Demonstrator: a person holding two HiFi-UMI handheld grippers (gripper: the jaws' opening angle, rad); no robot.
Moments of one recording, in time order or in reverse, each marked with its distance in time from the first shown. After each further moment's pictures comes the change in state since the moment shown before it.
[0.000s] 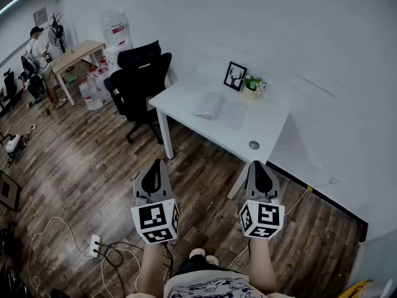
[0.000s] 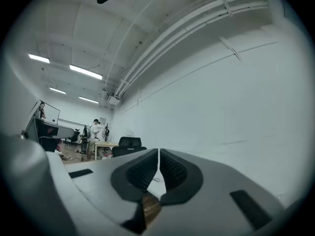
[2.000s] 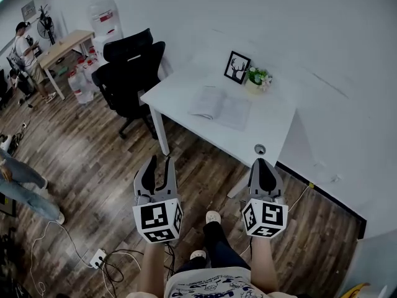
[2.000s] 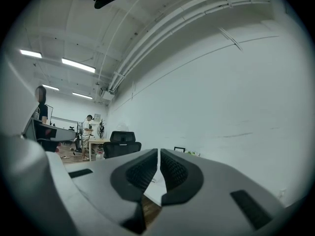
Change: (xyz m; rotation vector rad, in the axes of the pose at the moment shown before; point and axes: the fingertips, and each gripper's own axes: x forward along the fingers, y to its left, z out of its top) left arm 0.135 0.010 -0.041 -0.046 0.050 -0.073; right arm 0.120 -0.015 -0.046 0.019 0.054 -0.048
